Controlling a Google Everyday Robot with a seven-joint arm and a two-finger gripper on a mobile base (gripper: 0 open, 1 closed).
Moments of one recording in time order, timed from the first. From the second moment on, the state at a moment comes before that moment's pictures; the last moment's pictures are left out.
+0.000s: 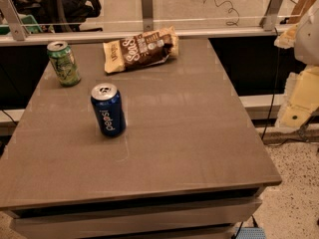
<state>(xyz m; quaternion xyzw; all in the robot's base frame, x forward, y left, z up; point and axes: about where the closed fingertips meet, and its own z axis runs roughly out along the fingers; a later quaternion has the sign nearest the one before) 0.438 -0.217 0.976 -0.60 0.78 -0.03 0.16</state>
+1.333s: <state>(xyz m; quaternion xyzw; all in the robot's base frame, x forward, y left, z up) 0.443 -0.148 0.898 -0.59 0.75 0.16 0.27</state>
